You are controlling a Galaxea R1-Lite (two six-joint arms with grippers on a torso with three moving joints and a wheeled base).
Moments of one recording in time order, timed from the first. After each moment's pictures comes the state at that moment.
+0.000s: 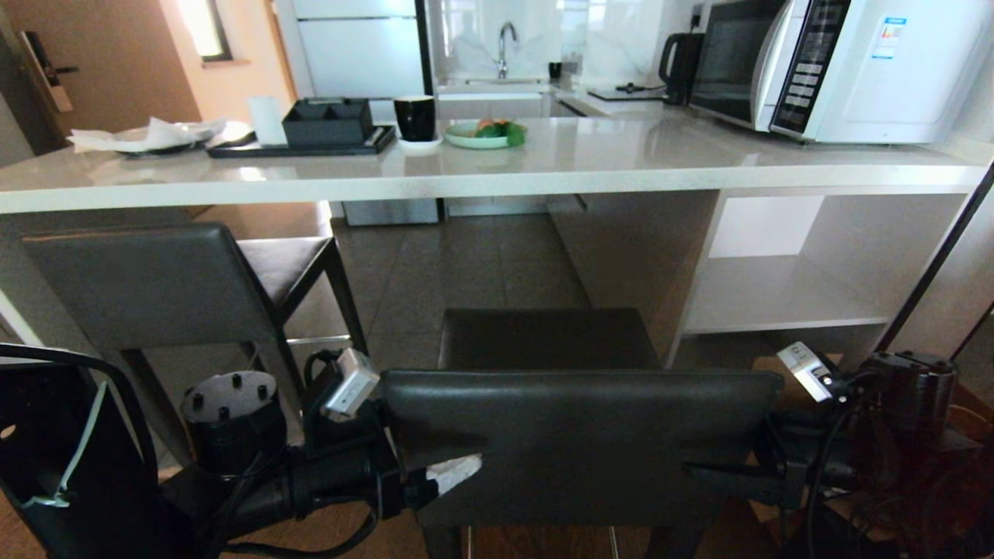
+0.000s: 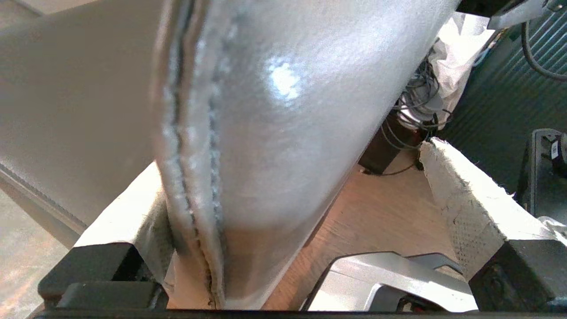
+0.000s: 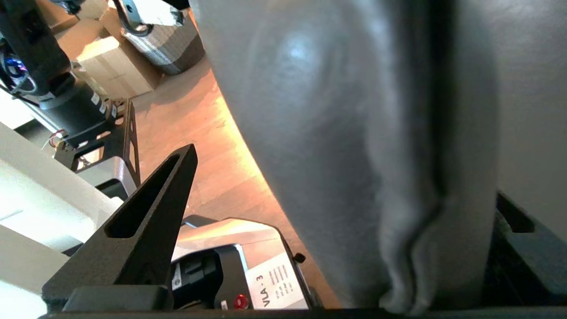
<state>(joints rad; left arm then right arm) -0.47 1.95 -0.29 -1.52 -0.62 -0.07 0.06 1.97 -0.32 -1.32 1.21 -0.11</state>
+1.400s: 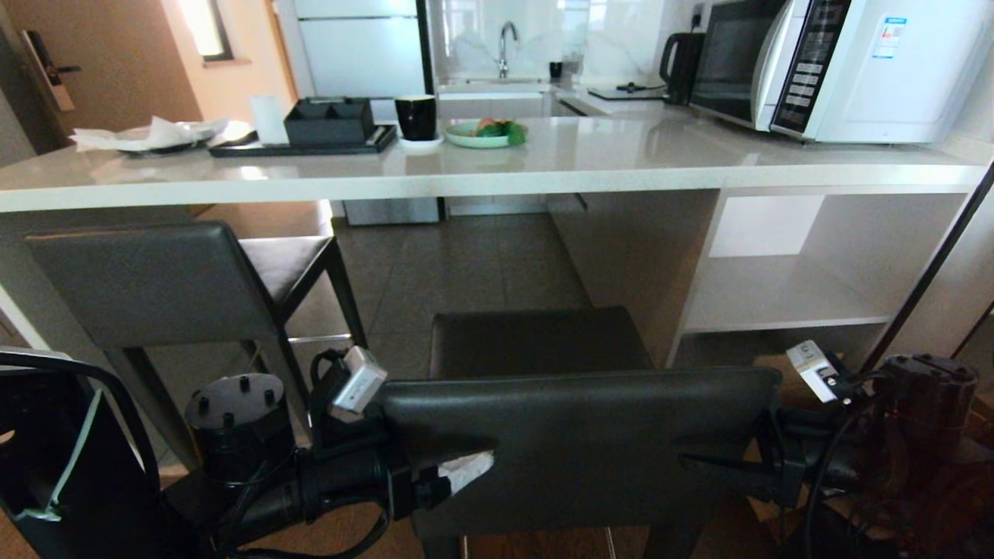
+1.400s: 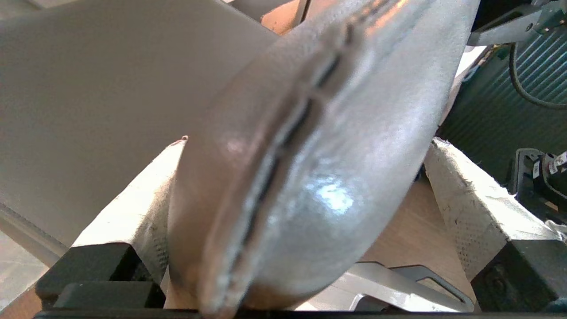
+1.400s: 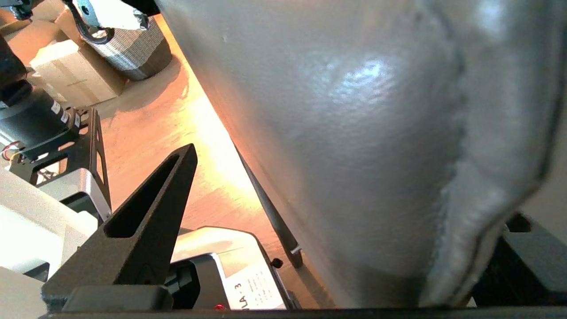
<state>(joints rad) -0.51 1.94 -0.29 -1.52 -0.55 -0.15 0.07 1.93 -0.26 -1.41 1.12 -0.09</state>
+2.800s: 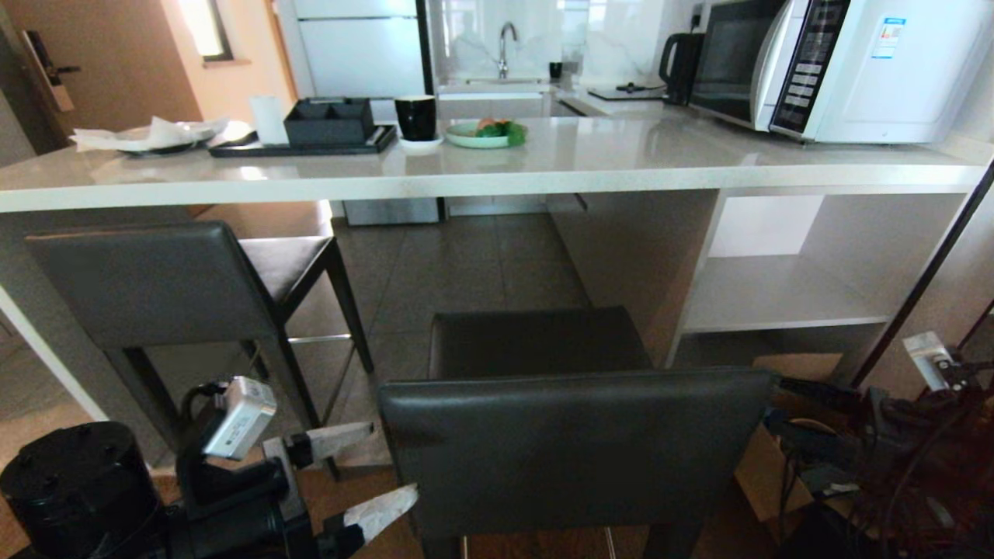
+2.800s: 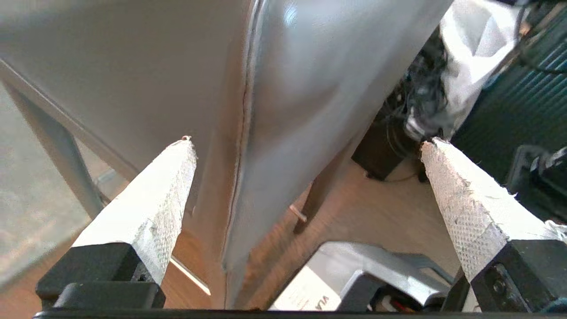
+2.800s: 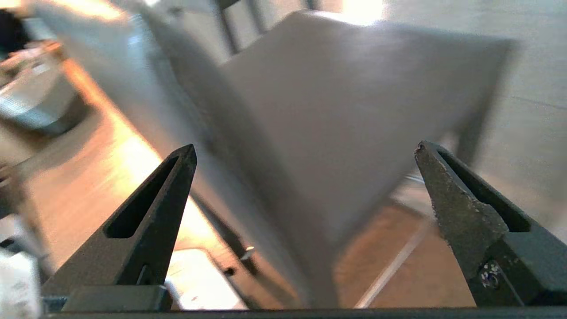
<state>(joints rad) -0.39 1.67 -0.02 -1.52 -0.54 -0.14 -0.31 1.86 -0.21 -1.41 1.16 -0.07</state>
